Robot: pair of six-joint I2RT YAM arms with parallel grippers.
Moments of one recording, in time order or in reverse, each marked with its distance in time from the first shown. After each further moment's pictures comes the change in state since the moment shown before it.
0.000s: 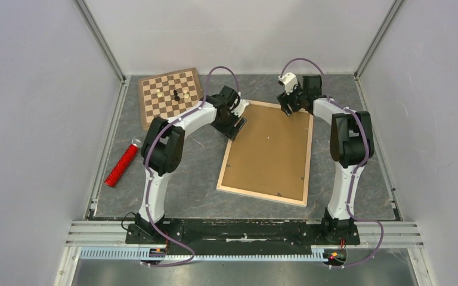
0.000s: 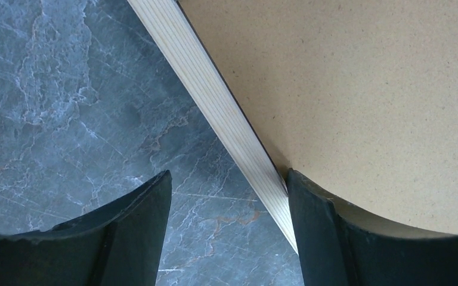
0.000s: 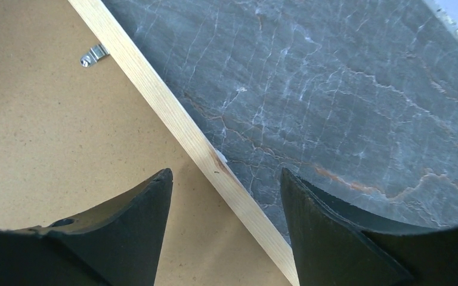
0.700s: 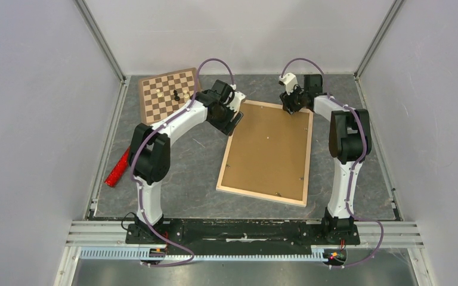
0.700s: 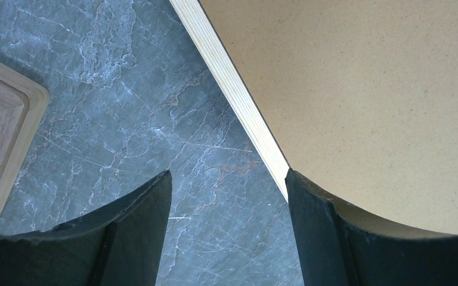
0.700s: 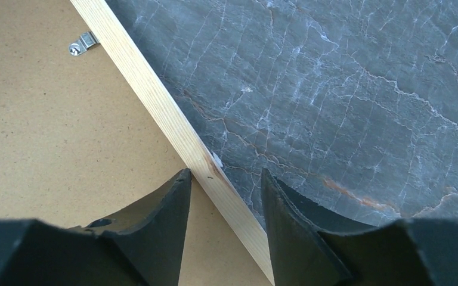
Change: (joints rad) left arm 0.000 -0.189 -0.078 -0.014 0.002 0.000; right arm -0.024 0.081 0.090 -0.085 -0.071 -0.046
